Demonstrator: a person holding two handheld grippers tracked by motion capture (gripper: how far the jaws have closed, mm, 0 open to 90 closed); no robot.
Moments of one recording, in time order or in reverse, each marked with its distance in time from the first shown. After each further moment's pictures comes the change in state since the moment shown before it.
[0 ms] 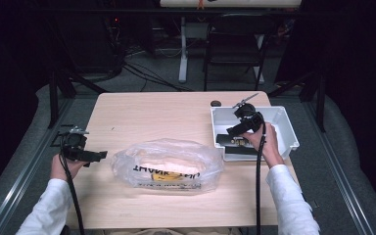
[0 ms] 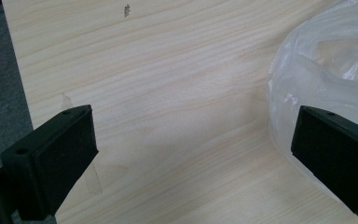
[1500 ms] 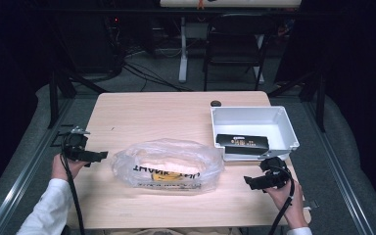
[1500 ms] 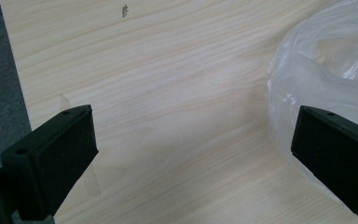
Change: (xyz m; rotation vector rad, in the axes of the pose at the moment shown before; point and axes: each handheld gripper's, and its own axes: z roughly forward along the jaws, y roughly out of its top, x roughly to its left) left arm -0.002 0.001 0.003 -0.001 0.008 0.011; right arm 0.048 -0.159 -0.039 -0.056 0.006 0.101
